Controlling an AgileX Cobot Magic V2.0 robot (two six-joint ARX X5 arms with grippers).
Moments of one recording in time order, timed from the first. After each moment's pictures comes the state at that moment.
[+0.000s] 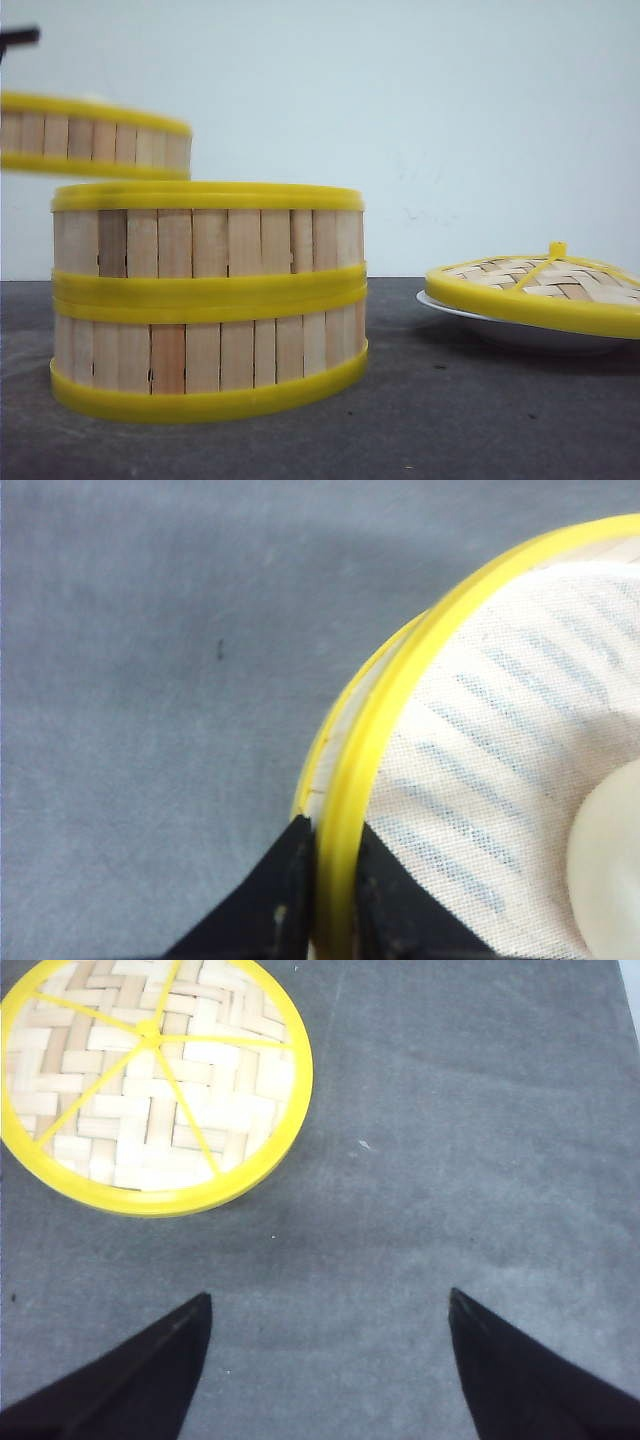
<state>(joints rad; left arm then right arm) 0.17 1.69 1.84 -1.02 0.19 0.05 0.17 0.65 1.03 -1.23 0.18 0.12</state>
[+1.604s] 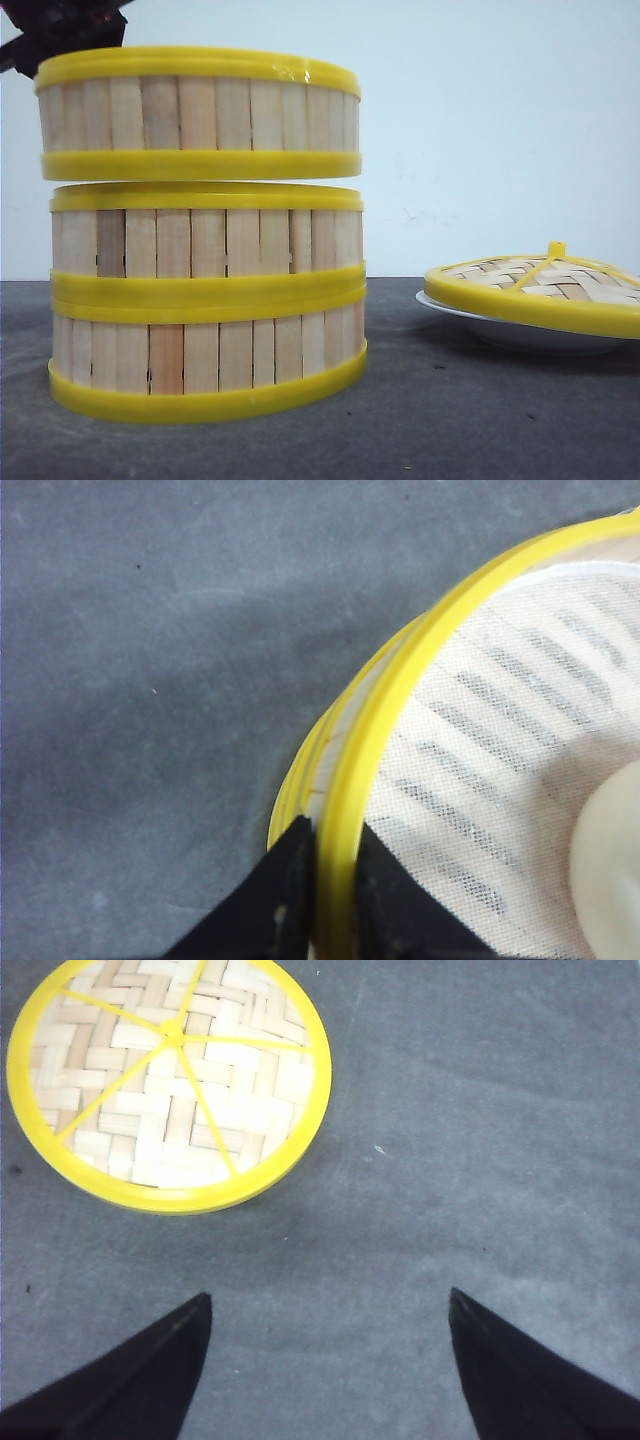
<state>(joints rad) -0.25 1.45 1.38 -0.83 0.24 0.05 0.17 0.65 1.03 -1.22 0.15 0.09</state>
